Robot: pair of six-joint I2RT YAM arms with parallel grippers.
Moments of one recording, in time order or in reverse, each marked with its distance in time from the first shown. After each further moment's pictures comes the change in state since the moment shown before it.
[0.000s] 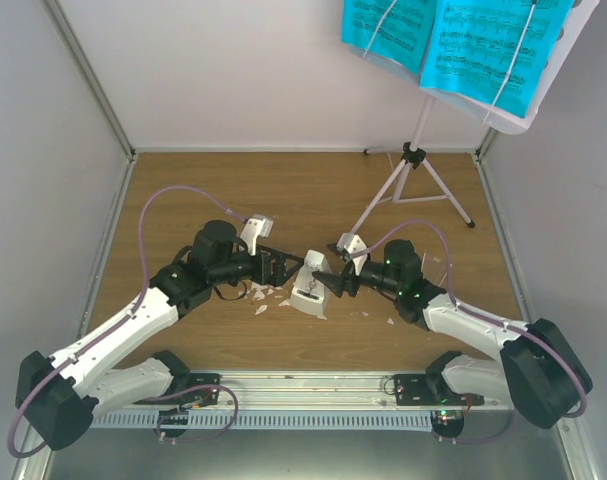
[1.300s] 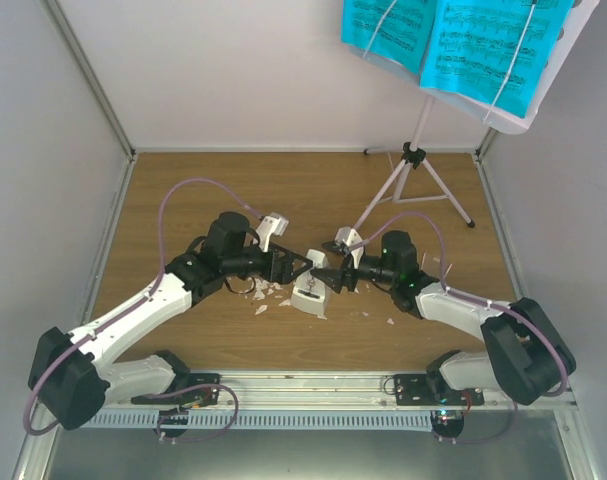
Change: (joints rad) left arm 0.000 0.132 0.048 0.027 0.116 0.074; right arm -0.066 0.140 0.046 0.069 -0.172 0.037
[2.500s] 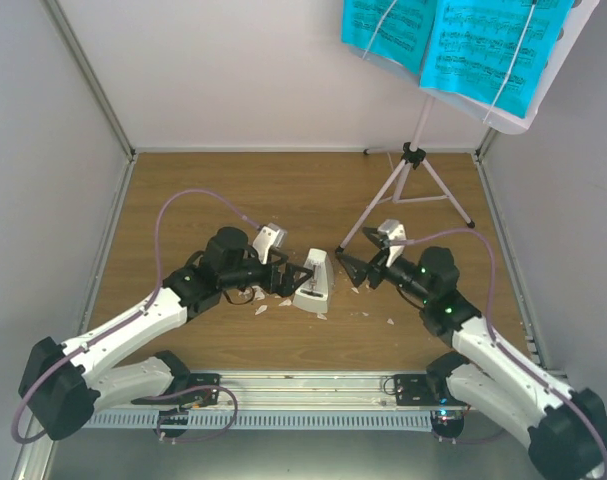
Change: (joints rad) left arm -0.050 -0.077 -0.095 0.069 -0.111 0.044; right arm -0.027 -0.448 -0.047 -0.201 0.230 0.171
